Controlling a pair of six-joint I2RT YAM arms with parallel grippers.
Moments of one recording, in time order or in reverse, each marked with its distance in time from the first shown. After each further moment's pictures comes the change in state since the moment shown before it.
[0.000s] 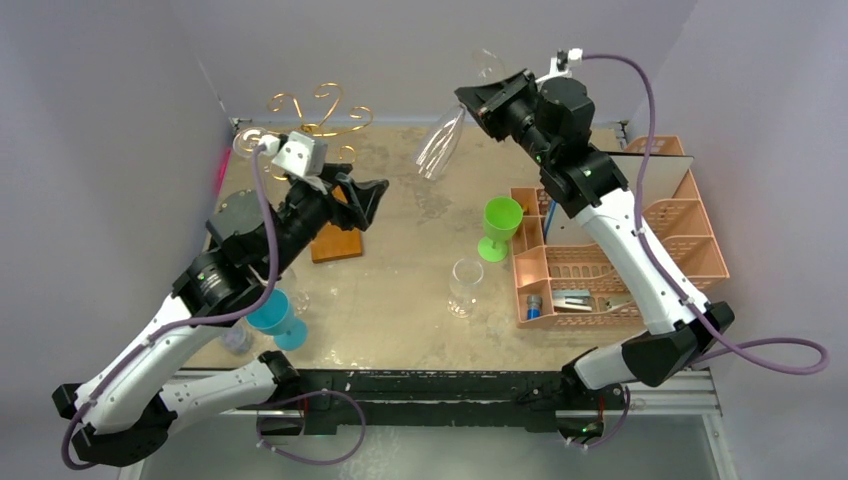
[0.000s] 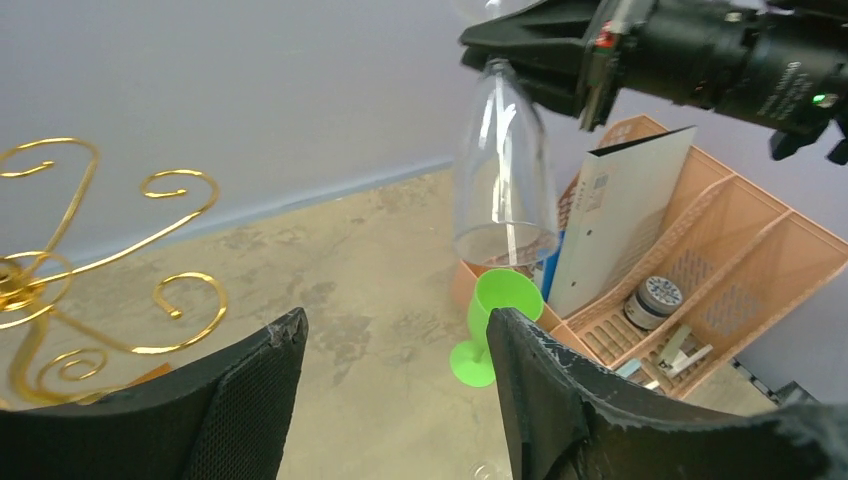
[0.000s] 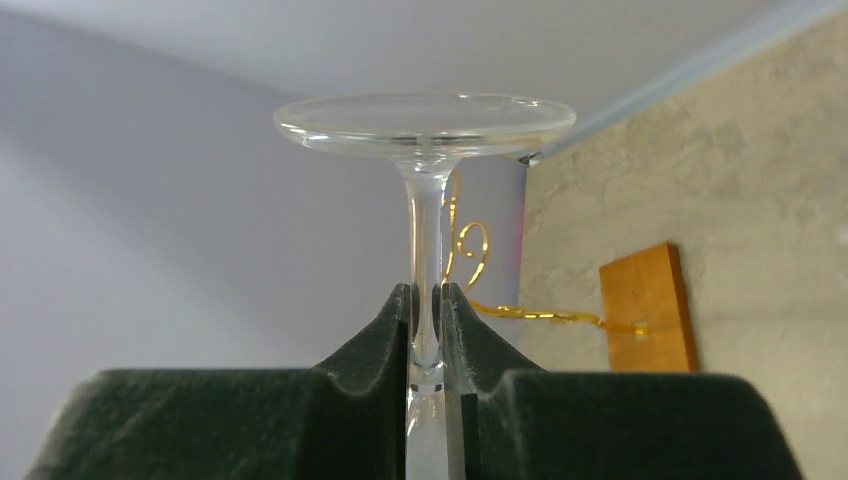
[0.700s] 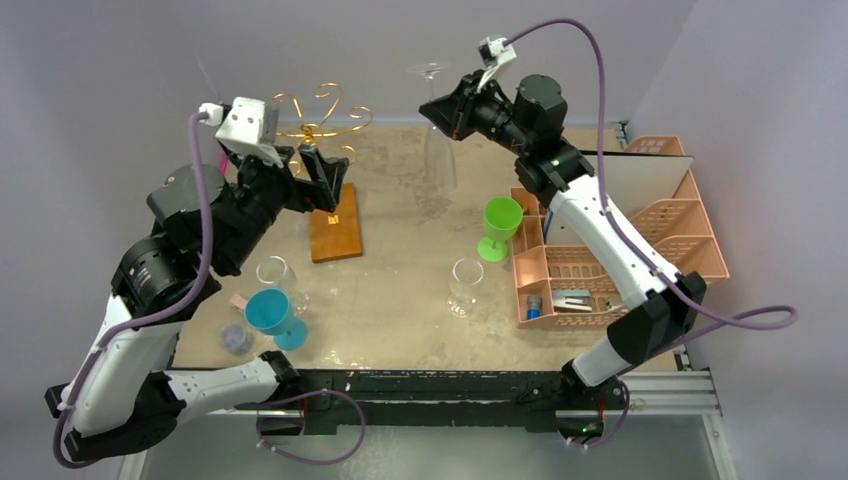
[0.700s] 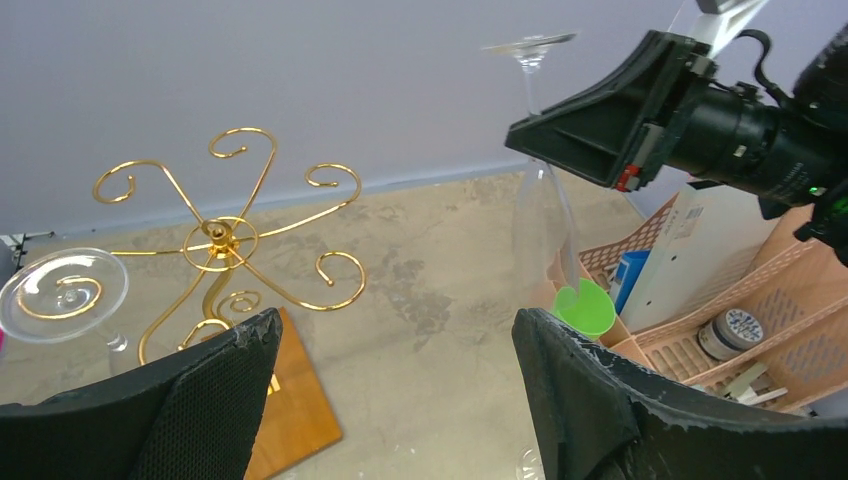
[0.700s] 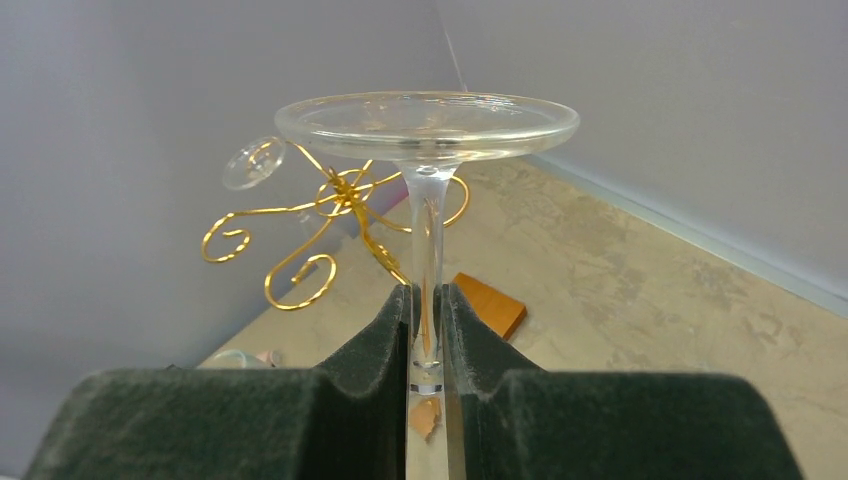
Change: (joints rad) left arm 0.000 0.089 0.438 -0.452 -0.235 -0.006; right arm 0.001 0.095 -0.008 0.261 -0.436 -0.881
